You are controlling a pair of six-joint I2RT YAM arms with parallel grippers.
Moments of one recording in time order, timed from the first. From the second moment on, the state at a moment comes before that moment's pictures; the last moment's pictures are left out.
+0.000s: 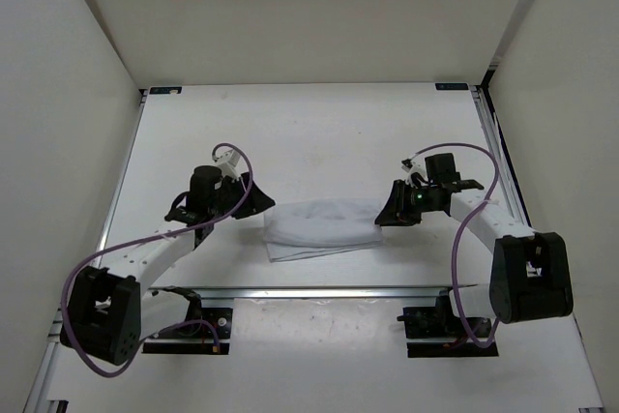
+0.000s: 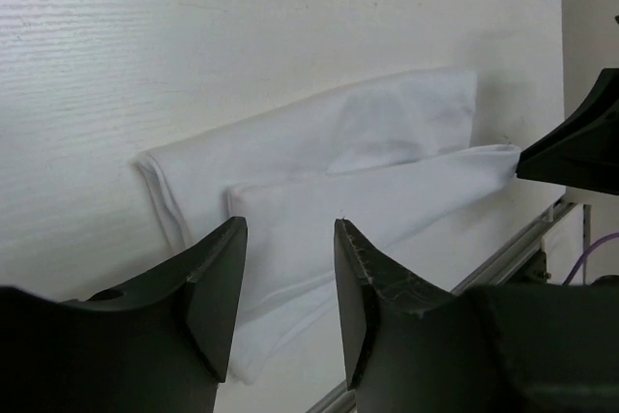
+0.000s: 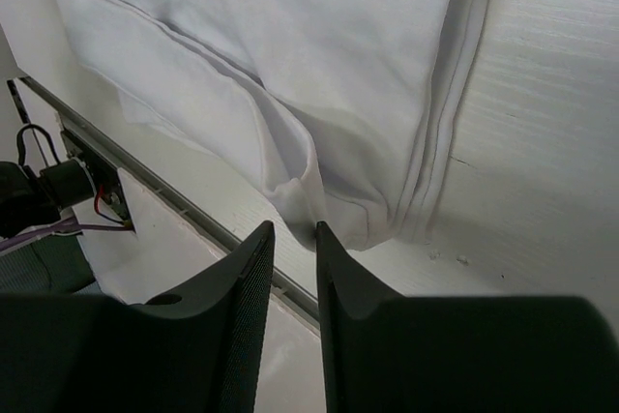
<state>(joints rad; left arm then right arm) -0.31 1.13 0.51 0.04 0.39 -0.60 0.17 1.34 0.72 -0.50 -0.67 0.31</state>
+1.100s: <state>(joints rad) -0.38 1.37 0.54 0.09 0.38 -0.53 0.16 1.35 0.72 -0.47 -0.68 0.34</state>
